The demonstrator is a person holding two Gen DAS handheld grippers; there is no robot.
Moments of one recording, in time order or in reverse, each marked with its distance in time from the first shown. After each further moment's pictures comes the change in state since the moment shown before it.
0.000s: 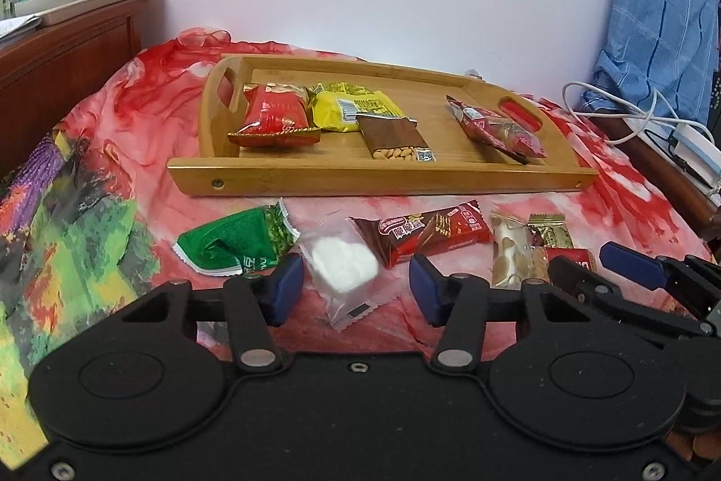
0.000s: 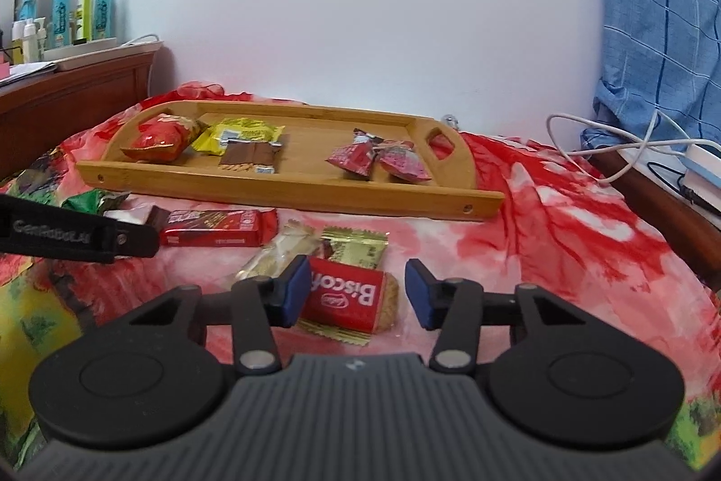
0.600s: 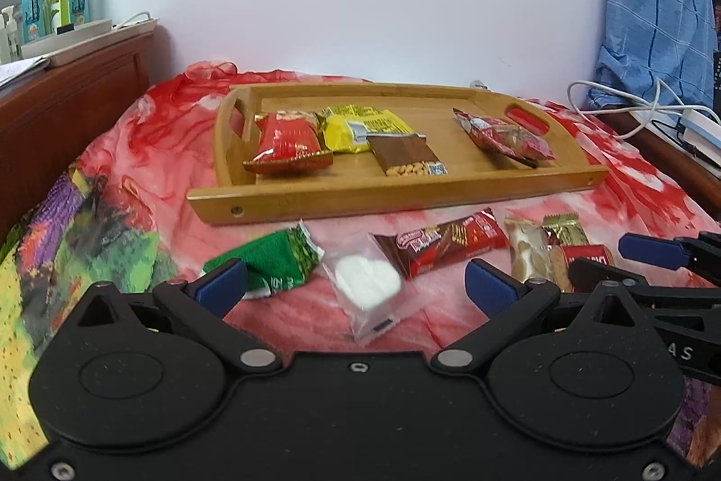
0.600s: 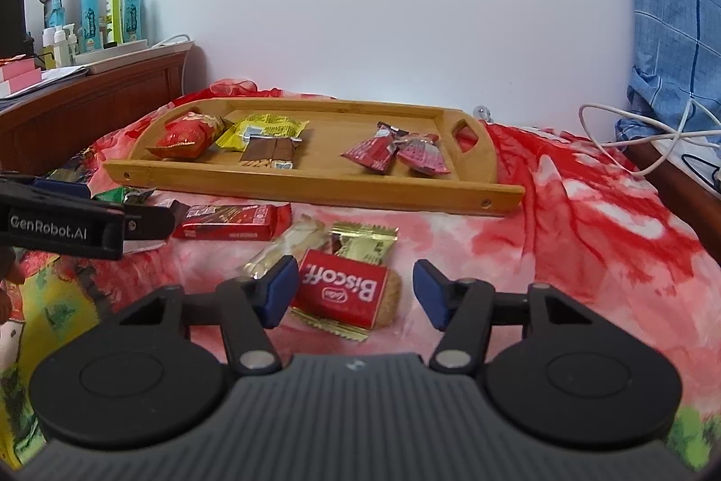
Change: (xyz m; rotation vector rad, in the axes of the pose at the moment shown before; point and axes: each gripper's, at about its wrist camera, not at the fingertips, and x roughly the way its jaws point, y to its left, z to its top) left arm -0.008 0.001 -0.003 0.077 -0.059 0.038; right arm 0.001 -0.021 0.001 0.007 0.018 0.109
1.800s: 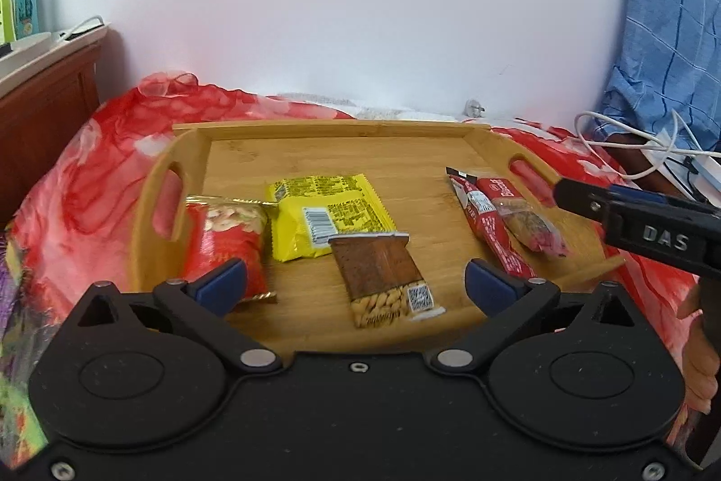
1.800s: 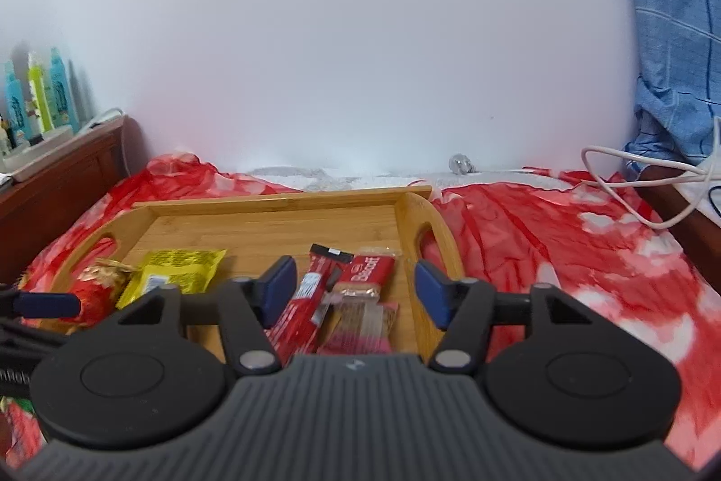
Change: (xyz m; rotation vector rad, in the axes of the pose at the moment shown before) left arm 0.078 -0.015 0.092 -0.028 0.054 -0.043; right arm 0.087 -0.068 0.102 0.162 -0.045 -0.005
